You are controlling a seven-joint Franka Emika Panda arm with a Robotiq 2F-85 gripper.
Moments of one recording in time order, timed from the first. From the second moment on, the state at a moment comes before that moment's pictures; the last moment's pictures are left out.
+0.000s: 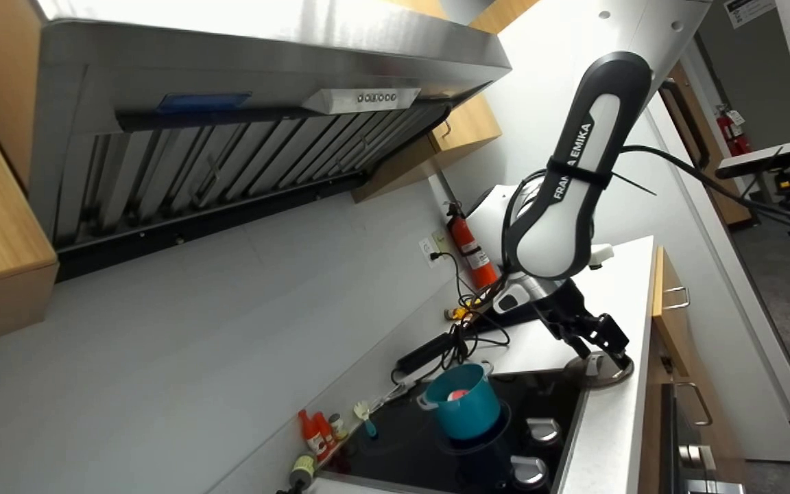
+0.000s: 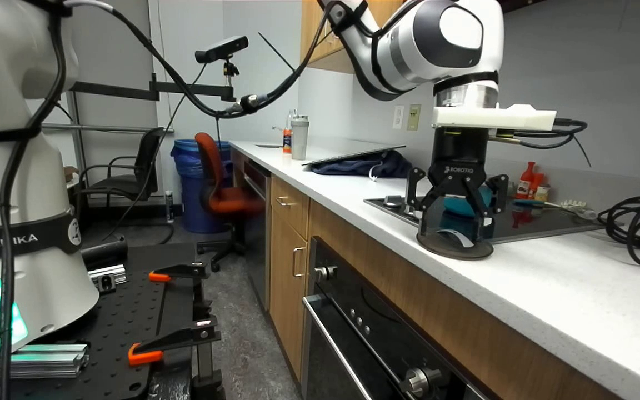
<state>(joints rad) -0.15 0.38 -0.03 -1.95 -0.30 2.23 -1.02</state>
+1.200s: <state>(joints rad) -0.14 0.39 -0.01 -1.91 -0.29 2.23 -1.02</state>
